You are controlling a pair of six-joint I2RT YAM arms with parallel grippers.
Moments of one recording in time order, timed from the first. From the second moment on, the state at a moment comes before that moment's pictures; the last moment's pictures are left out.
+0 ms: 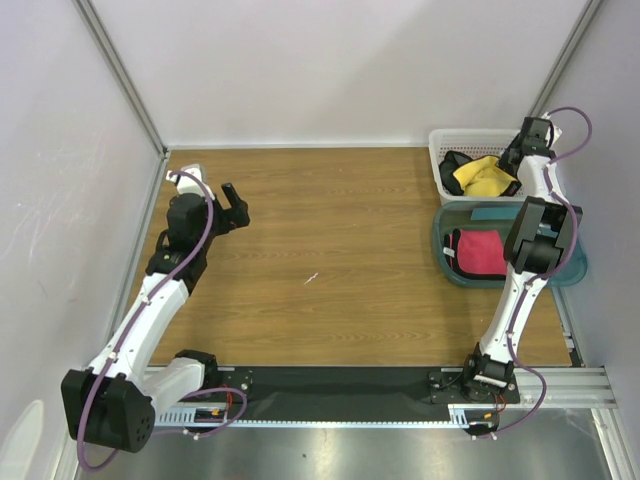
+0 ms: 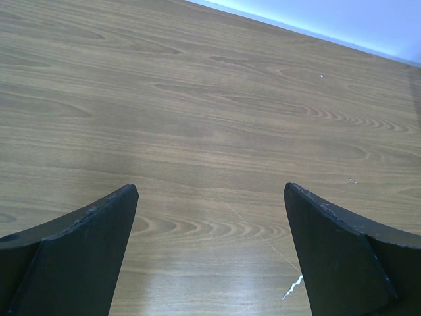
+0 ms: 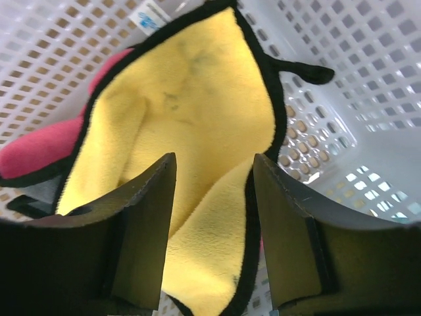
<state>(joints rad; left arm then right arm) -0.17 1.02 0.81 -0.14 -0.13 -0.33 -0.28 2.27 1.98 -0.43 0.18 0.36</state>
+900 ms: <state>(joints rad) -0.17 1.05 0.81 -0.13 -0.13 -0.33 -0.28 2.29 1.98 -0.49 0.22 0.33</state>
